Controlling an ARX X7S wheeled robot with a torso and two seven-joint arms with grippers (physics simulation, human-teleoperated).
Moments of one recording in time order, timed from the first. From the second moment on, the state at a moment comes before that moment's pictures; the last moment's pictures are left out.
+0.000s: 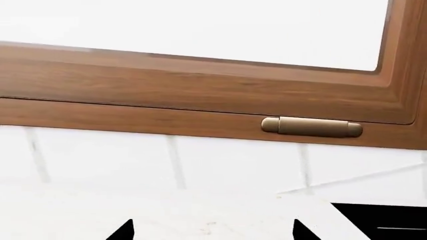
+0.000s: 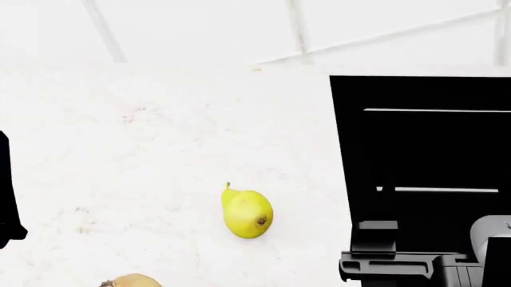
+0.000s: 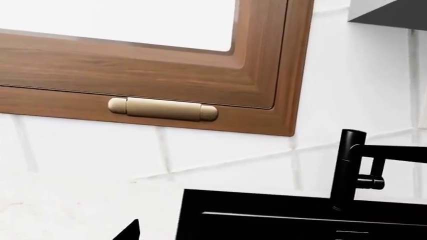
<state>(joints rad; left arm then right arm) -0.36 -0.69 -0.08 0.88 -1.17 -0.74 -0.73 0.24 0.81 0.01 -0.88 0.97 0.66 0.71</state>
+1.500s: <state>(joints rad) -0.33 -0.76 -0.16 0.87 -1.23 -0.69 -0.72 0.87 0.55 -0.59 -0.23 1.10 0.95 0.24</state>
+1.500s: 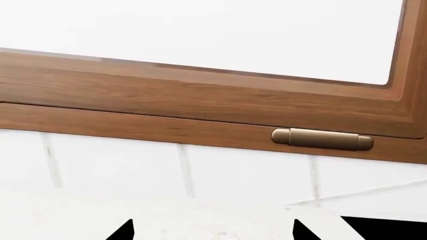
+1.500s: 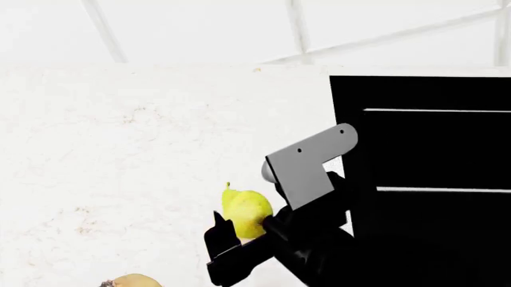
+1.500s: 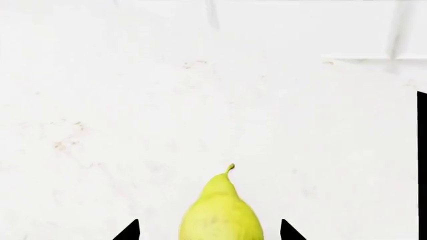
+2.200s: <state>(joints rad) -0.32 -0.76 -0.14 0.86 -1.20 -0.68 -0.71 0.85 0.48 -0.68 -0.01 0.96 0.84 0.10</state>
